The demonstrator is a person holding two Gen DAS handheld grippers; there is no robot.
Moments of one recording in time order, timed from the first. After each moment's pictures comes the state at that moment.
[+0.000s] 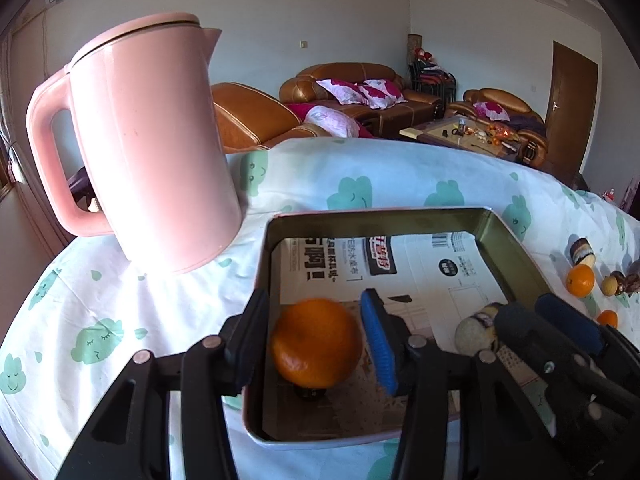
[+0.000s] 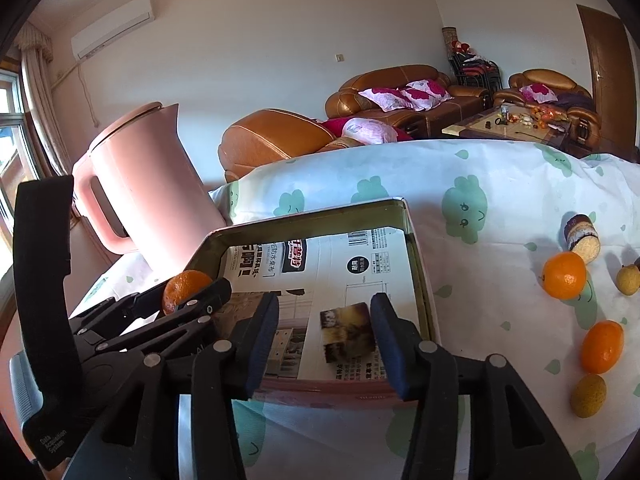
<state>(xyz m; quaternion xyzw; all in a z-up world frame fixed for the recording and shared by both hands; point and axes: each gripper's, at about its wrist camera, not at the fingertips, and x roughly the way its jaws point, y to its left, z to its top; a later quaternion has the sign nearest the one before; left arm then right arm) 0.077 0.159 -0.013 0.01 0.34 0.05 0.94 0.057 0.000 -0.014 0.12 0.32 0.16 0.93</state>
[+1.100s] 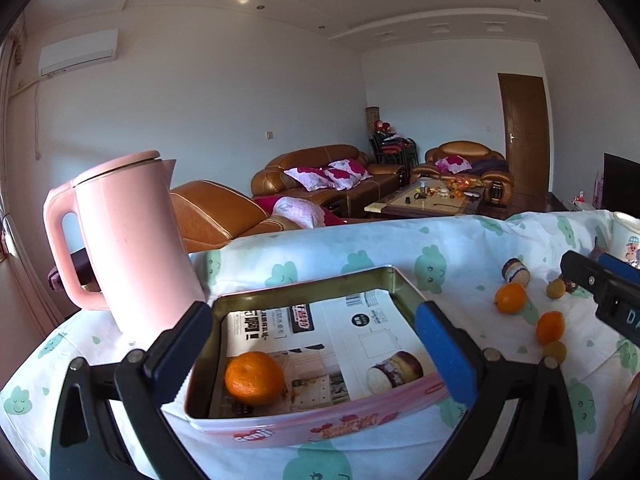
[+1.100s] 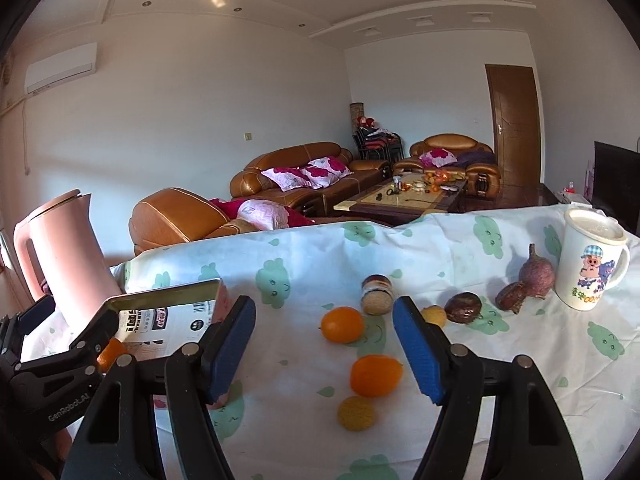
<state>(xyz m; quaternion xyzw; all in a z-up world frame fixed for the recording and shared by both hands) 0.012 0.093 0.012 0.06 0.18 -0.01 0.98 -0.011 -0.120 0.012 0.09 0.20 -0.04 0.97</state>
